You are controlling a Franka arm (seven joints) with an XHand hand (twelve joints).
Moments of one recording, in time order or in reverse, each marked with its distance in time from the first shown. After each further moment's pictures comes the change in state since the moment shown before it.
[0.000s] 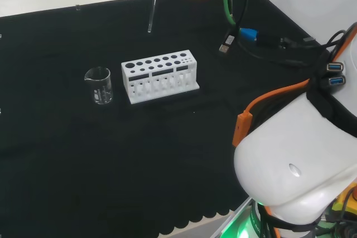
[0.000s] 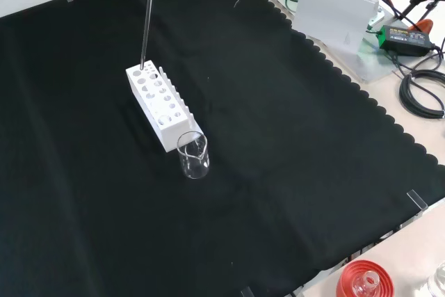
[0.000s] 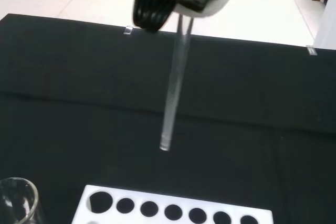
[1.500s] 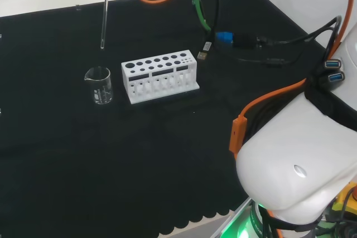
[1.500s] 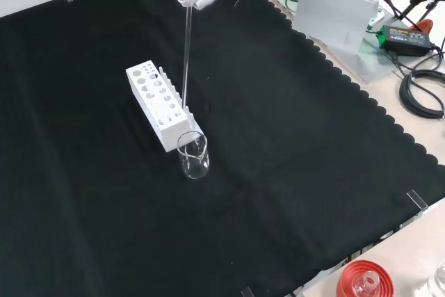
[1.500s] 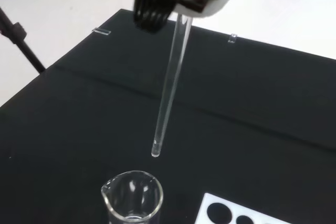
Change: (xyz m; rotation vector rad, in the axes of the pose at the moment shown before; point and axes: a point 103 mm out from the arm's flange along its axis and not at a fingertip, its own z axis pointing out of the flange) arm 0.109 0.001 -0.010 -0.010 0.000 -0.253
